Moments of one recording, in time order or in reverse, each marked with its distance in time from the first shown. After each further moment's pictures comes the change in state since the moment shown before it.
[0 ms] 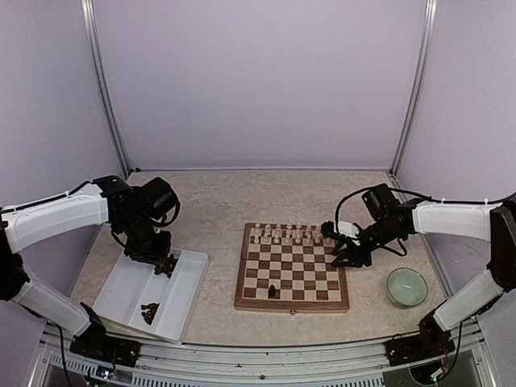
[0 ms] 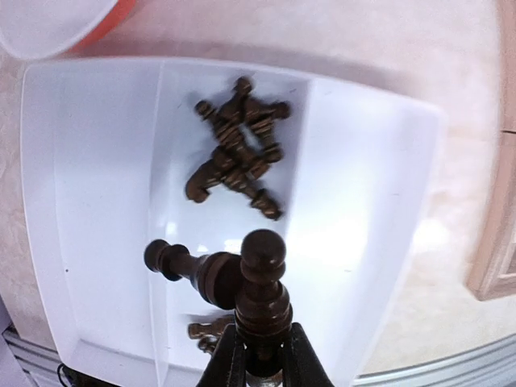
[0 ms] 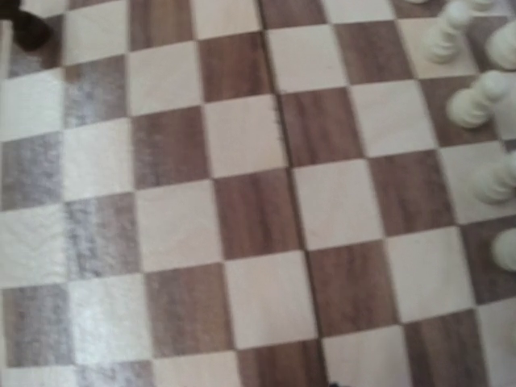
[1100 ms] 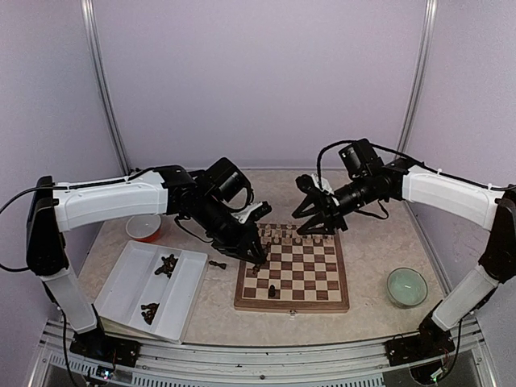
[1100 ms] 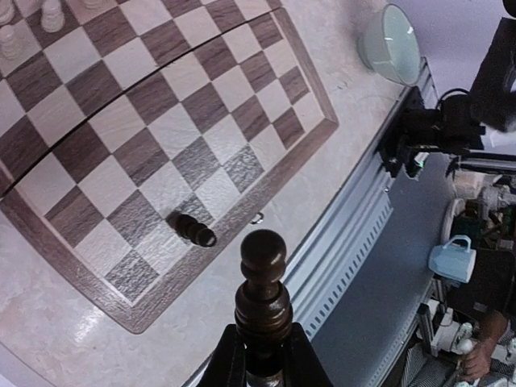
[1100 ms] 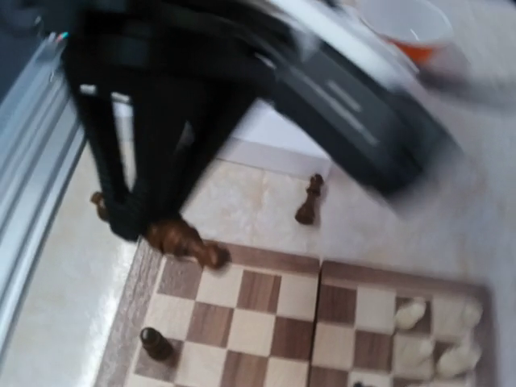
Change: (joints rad) left arm -0.256 0.346 0.418 0.351 0.635 0.200; right arm 0.149 0.104 0.429 -0.102 -0.329 0.032
